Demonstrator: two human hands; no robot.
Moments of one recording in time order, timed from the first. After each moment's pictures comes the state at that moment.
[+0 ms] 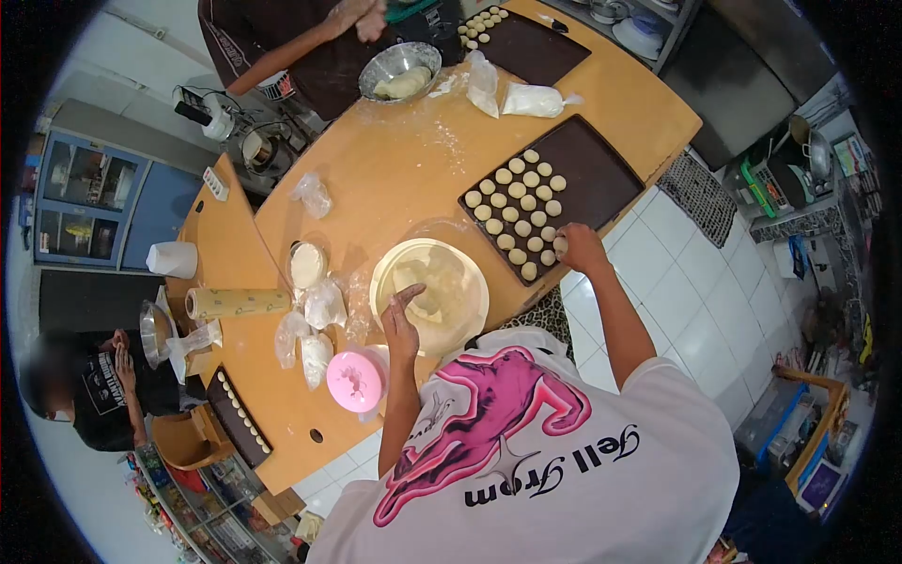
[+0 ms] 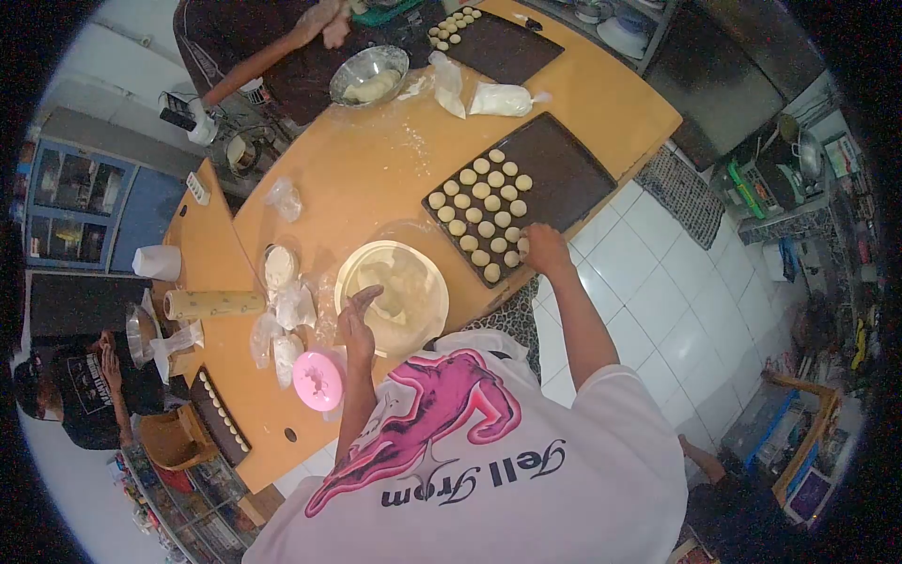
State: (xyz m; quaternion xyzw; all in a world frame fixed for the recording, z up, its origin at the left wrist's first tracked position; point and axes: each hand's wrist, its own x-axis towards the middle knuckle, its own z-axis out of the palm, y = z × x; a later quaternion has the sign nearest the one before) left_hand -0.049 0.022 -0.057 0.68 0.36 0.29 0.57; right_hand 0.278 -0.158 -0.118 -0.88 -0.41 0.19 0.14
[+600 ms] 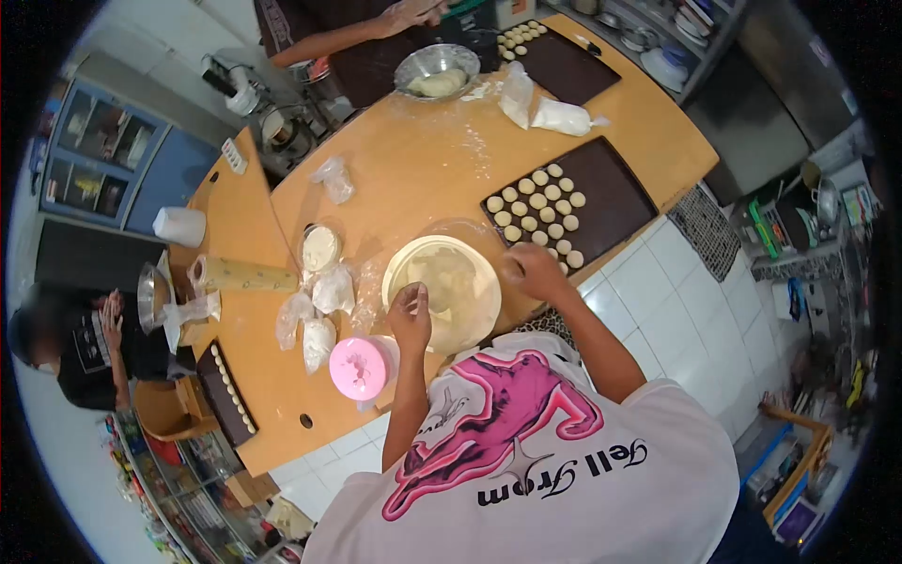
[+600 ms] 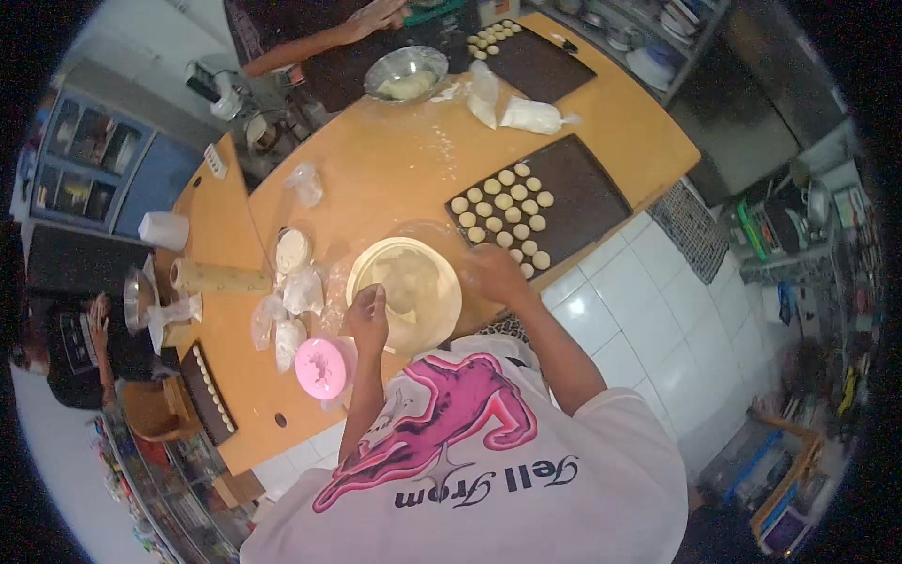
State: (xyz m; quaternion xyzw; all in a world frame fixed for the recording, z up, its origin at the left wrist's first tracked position) left_hand -0.050 0.016 -0.053 0.68 0.50 0.31 0.44; right_hand 0.196 -0.096 -0.077 -0.71 -0.58 0.19 0.35
